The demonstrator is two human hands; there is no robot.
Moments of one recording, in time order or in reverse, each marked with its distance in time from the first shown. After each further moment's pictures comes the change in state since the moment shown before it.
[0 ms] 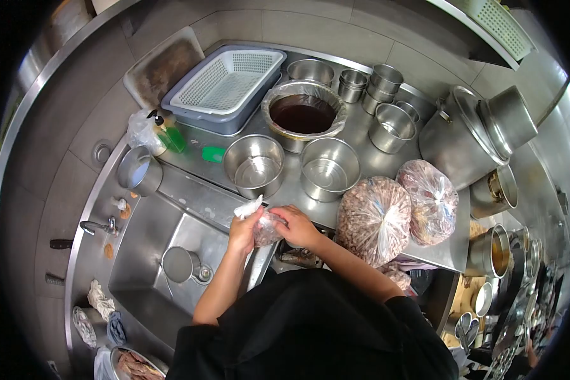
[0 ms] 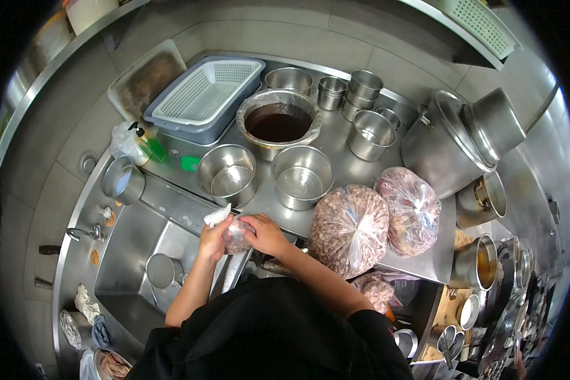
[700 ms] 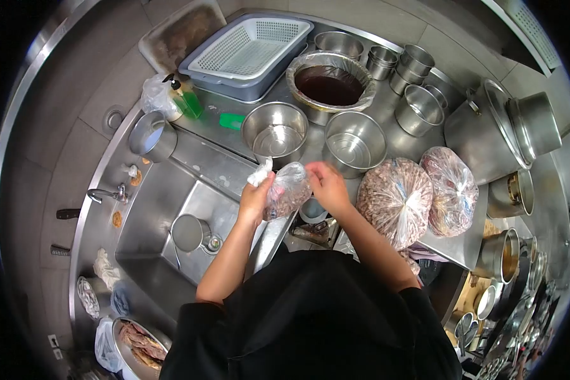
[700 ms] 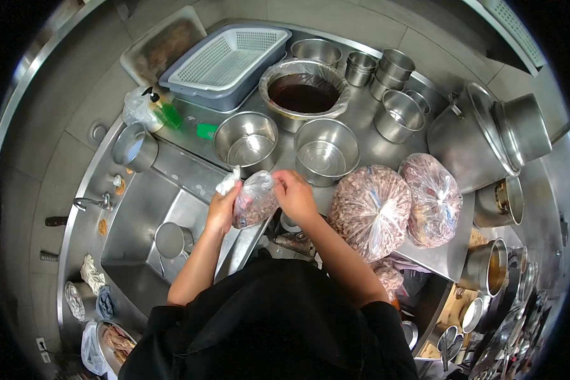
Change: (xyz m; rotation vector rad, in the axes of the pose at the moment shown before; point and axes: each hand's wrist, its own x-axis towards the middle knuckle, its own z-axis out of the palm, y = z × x) left_hand -0.001 0.013 0.002 0.095 0.065 0.045; right_hand 0.022 -0.016 -0.033 0.042 0.230 0.201
